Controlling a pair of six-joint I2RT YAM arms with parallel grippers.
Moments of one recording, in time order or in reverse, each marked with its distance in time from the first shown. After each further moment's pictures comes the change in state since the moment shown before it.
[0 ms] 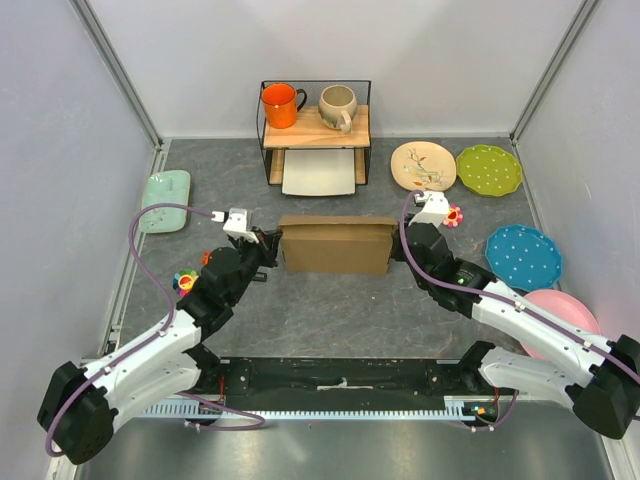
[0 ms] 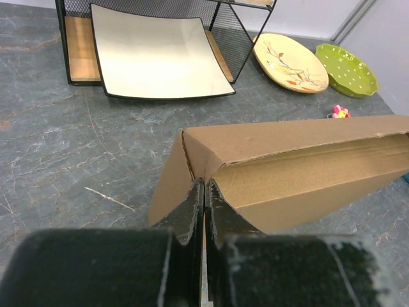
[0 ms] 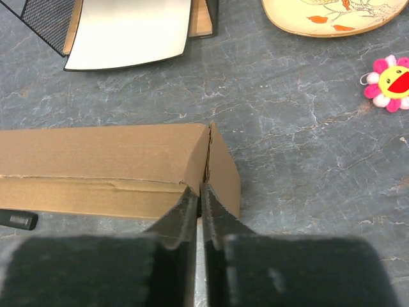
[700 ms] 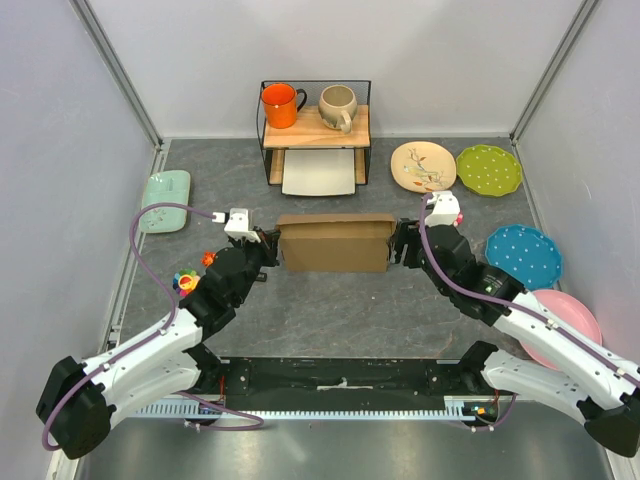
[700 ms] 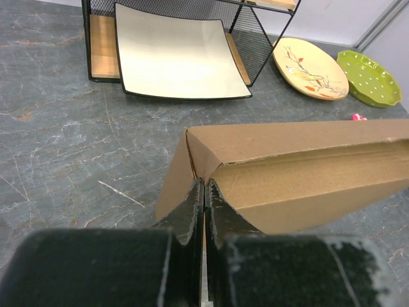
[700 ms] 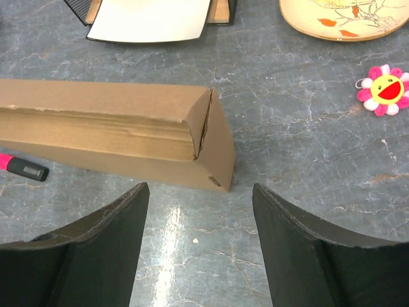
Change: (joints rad) left arm -0.065 0.011 0.015 -0.018 -0.150 -0.011; right arm 0.005 -0.154 0.074 -0.215 -0.095 -0.084
